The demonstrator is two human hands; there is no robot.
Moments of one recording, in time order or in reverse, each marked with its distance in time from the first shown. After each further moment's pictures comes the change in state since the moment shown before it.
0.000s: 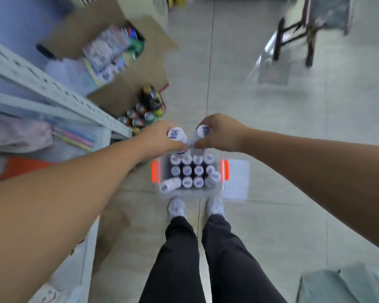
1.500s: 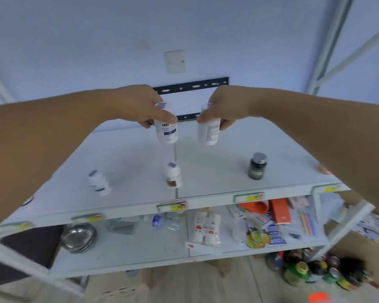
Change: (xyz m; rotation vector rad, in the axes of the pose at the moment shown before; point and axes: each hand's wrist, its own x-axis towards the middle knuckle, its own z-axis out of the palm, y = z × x) left_hand -0.878 -0.026 -0.046 -0.167 1.143 -0.748; right_hand -0.435 -0.631 0.169 -0.603 -0.387 -1.261
